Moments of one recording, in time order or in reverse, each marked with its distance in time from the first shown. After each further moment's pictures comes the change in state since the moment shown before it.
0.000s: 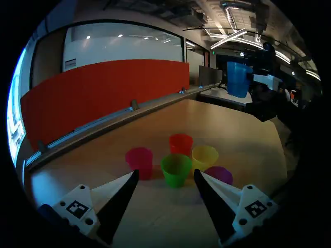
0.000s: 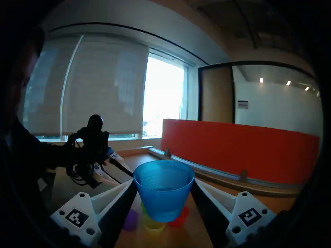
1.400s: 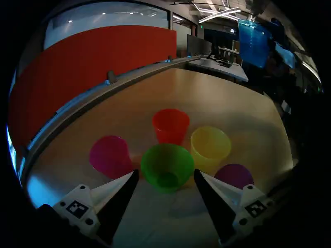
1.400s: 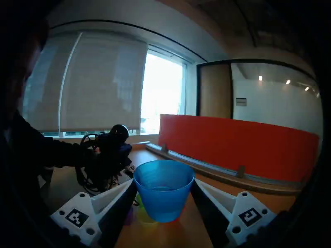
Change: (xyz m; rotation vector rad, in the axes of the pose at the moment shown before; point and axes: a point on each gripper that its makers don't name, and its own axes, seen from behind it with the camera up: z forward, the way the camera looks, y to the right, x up) left arm -0.045 0.019 0.098 -0.119 -0.240 0.052; right arm -0.021 0.013 -0.008 -0.015 -0.027 -0.005
